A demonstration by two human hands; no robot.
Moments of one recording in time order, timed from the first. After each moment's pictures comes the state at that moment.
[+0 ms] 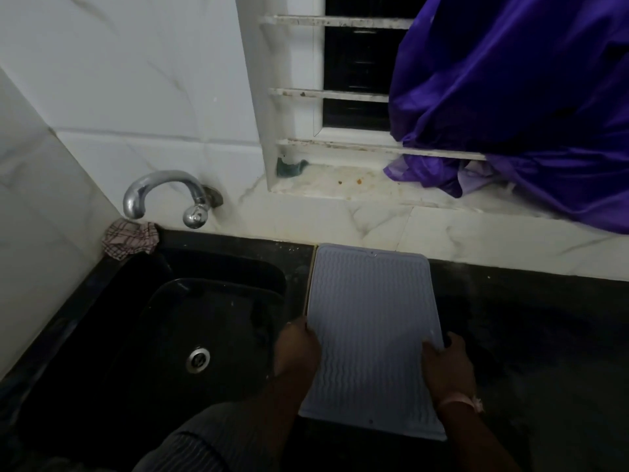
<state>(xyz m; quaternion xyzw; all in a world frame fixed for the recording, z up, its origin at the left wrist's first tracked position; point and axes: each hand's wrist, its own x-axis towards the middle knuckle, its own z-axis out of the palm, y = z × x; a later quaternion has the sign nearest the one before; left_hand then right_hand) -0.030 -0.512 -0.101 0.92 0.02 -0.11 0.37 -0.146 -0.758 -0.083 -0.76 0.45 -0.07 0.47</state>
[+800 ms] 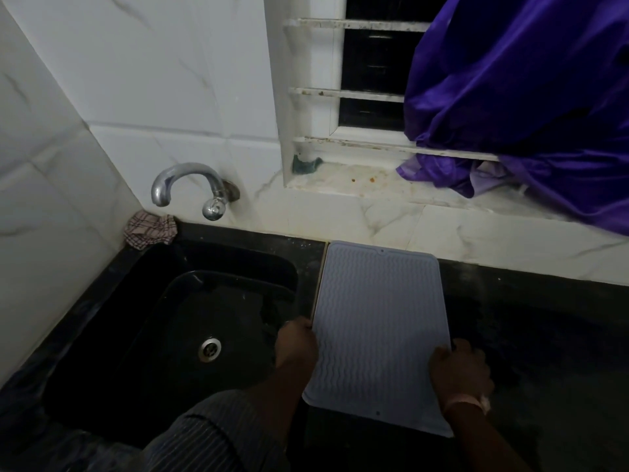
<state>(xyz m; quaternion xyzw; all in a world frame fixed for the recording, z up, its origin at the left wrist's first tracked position) -0.036 -0.491 -0.096 0.92 0.08 -0.14 0.36 -0.158 -0.755 -0.089 -0.86 0.46 0.00 0.21</state>
